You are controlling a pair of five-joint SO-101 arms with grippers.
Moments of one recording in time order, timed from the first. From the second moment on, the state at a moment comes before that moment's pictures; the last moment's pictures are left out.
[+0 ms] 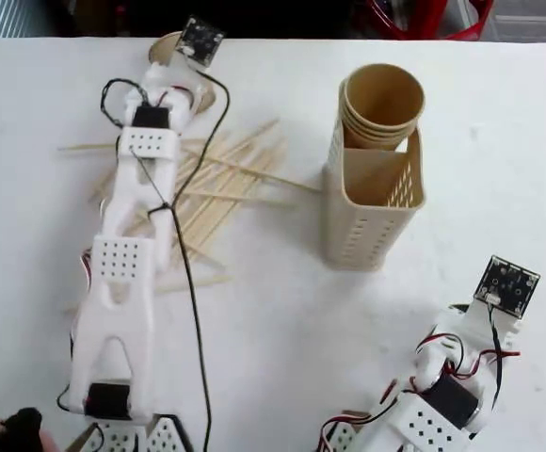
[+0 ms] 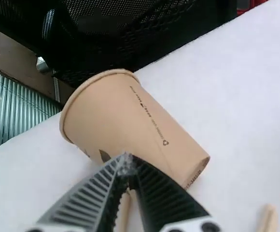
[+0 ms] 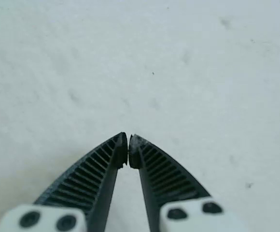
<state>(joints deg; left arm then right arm) -3.6 72.3 -70.8 43.8 -24.9 38.2 -100.7 96.7 54.8 14.6</state>
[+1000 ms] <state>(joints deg) -3.5 67.5 -93.0 74.9 -24.9 38.2 -100.7 96.7 54.8 14.6</state>
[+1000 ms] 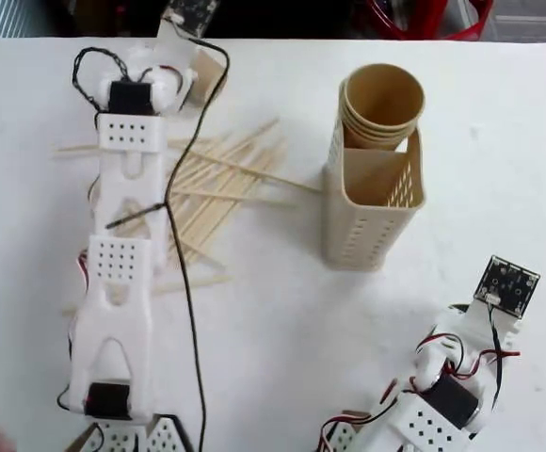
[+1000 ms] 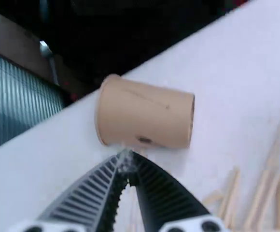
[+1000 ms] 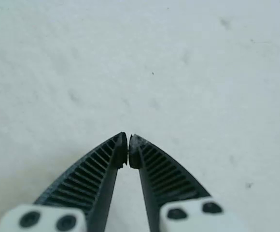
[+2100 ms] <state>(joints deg) -3.6 89.2 -94.9 60.3 -42.2 38.2 -100.7 96.7 54.8 14.6</state>
